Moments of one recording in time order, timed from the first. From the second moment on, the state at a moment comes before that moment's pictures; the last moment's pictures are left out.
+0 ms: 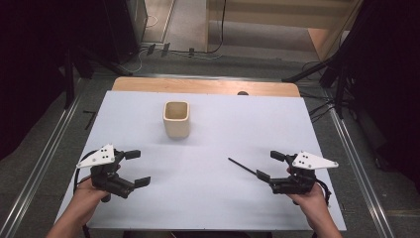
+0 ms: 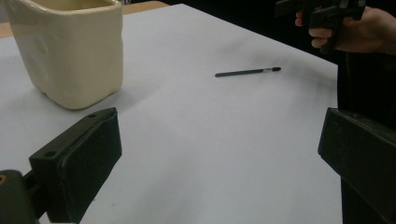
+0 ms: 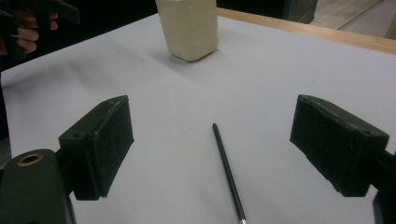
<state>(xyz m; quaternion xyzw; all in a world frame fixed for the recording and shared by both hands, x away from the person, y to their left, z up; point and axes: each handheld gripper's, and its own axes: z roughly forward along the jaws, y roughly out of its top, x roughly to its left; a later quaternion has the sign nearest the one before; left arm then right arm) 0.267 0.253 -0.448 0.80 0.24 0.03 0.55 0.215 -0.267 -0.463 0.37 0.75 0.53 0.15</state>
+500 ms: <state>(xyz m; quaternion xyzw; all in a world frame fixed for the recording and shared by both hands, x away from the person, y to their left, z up) 0.267 0.253 -0.448 0.80 0.24 0.03 0.55 0.215 -0.268 -0.463 0.37 0.74 0.54 0.15</state>
